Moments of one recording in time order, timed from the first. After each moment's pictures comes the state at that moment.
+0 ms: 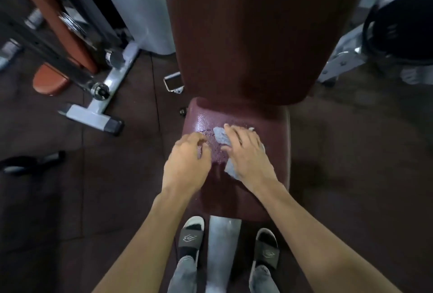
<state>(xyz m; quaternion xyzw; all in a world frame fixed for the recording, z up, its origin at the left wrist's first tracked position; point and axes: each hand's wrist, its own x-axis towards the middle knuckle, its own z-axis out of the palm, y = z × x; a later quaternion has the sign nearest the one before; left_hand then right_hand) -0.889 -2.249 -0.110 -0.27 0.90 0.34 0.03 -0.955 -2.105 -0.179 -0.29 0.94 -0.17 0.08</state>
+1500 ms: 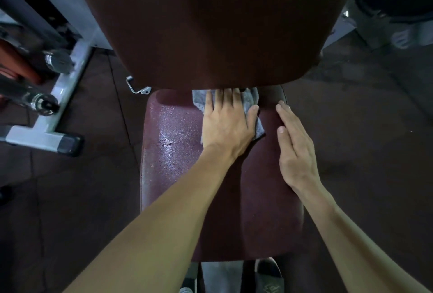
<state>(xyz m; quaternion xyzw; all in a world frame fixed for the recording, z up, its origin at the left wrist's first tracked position) -1.037 -2.179 -0.257 -0.03 1.00 0.07 0.03 -0.998 -2.020 -0.268 -0.03 0.86 -0.51 0.02</state>
